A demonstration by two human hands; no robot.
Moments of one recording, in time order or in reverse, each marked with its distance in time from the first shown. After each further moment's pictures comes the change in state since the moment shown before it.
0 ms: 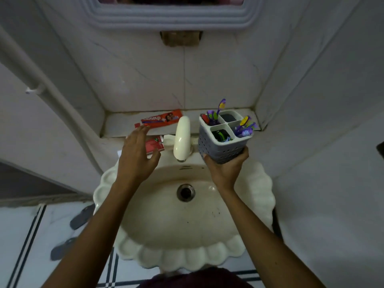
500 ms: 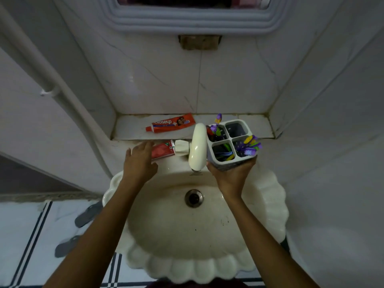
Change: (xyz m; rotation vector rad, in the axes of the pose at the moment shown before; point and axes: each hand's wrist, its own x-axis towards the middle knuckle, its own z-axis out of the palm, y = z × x) left_hand 0.023 -0.066 0.029 0.277 -0.237 -0.106; right_hand 0.006 0.009 0.023 0.036 0.001 -0.006
